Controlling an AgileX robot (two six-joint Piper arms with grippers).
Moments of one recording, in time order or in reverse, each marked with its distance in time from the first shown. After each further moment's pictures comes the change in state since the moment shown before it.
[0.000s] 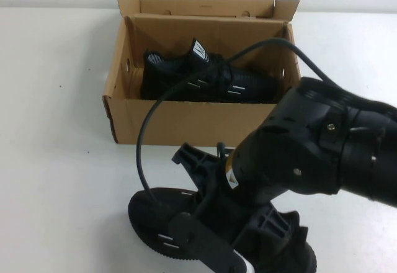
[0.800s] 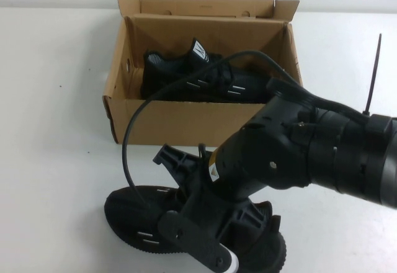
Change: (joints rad) right arm -0.033 0.086 0.000 0.111 -0.163 -0.211; left arm 0.000 0.000 0.000 0.000 0.000 0.000
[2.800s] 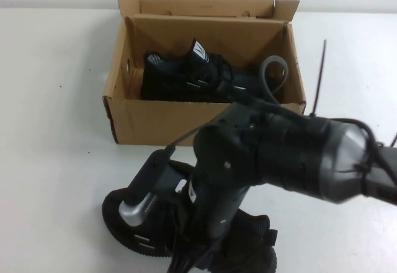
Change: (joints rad) right arm 0.037 0.124 -0.109 0.066 0.291 1.529; left arm 0.000 0.000 0.000 0.000 0.000 0.000
